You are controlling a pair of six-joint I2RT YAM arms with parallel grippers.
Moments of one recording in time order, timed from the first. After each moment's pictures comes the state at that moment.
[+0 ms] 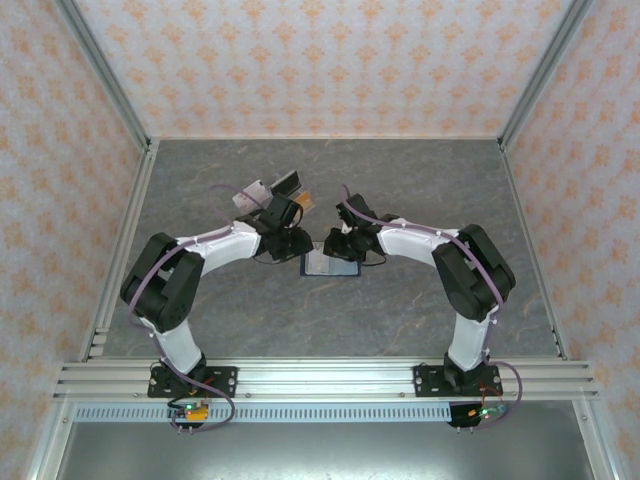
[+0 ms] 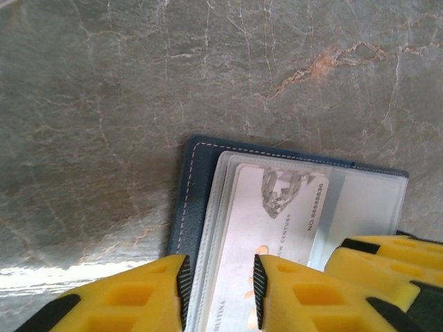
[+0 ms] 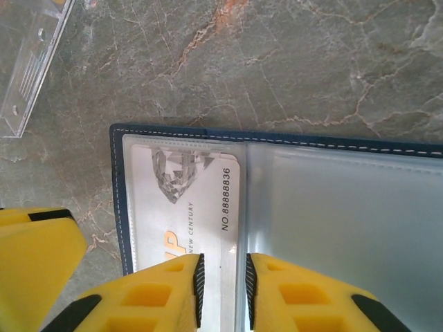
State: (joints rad) left arm -0.49 1.76 1.05 -0.36 0.18 -0.86; right arm 0.62 1.84 1.12 -0.32 -0.26 0.74
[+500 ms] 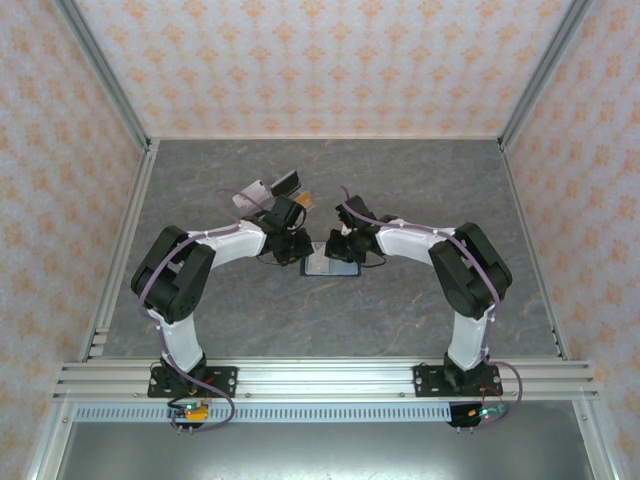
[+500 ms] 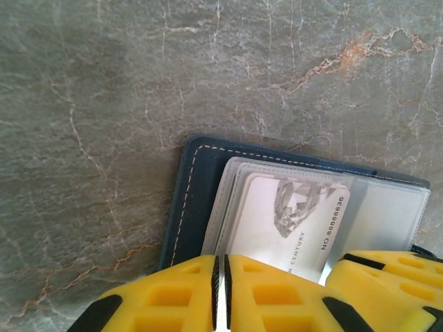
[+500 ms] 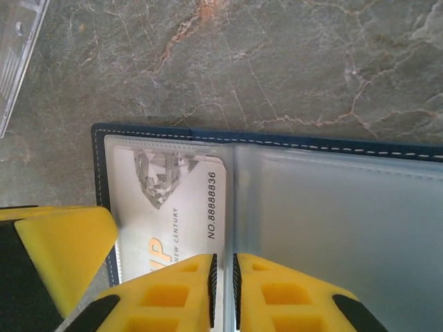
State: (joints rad) left arm -0.49 1.83 1.07 -0.33 0.22 -0.91; right arm 0.62 1.86 1.12 -0.31 -0.26 0.74
